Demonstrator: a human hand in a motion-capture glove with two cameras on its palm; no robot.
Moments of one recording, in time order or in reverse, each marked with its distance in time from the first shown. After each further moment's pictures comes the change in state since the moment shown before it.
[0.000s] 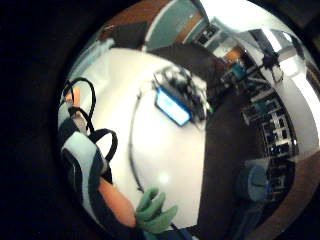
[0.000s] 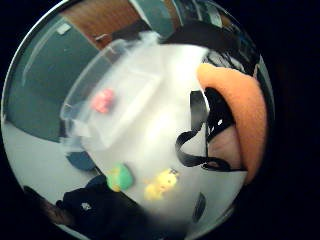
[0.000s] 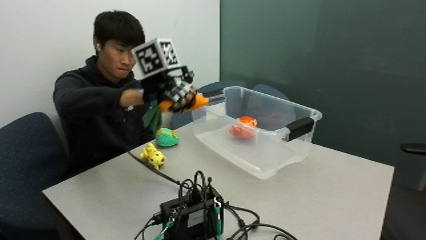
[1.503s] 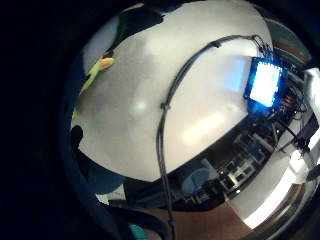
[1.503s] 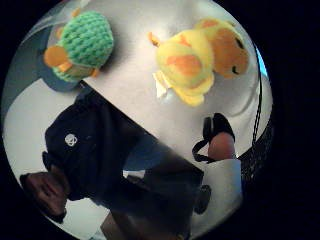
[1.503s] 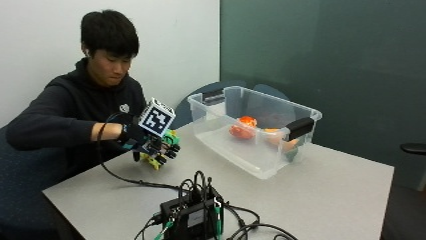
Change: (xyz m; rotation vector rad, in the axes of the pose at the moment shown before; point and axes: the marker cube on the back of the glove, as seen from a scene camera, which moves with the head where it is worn) arm -0.055 0.165 0.102 -0.927 -0.032 -0.478
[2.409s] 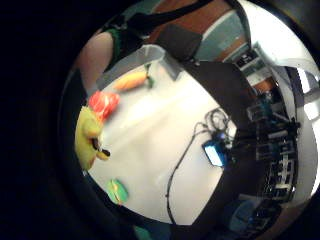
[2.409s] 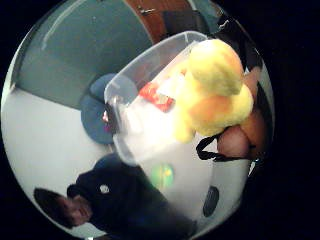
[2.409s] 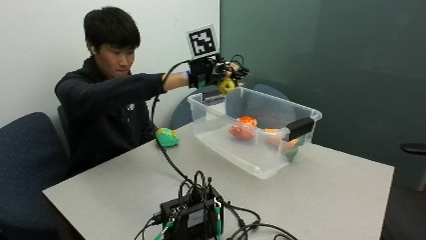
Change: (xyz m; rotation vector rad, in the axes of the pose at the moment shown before) arm 0.012 -0.067 -0.301 0.846 -0.049 0.130
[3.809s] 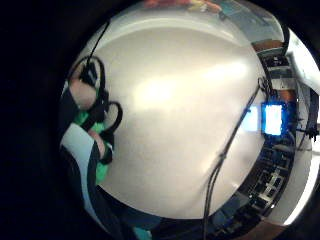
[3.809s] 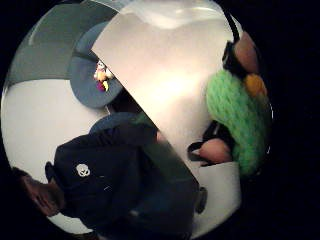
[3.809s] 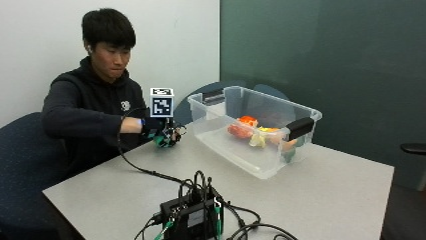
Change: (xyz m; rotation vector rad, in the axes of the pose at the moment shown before) arm -0.113 0.217 0.162 -0.325 -0.059 -0.091
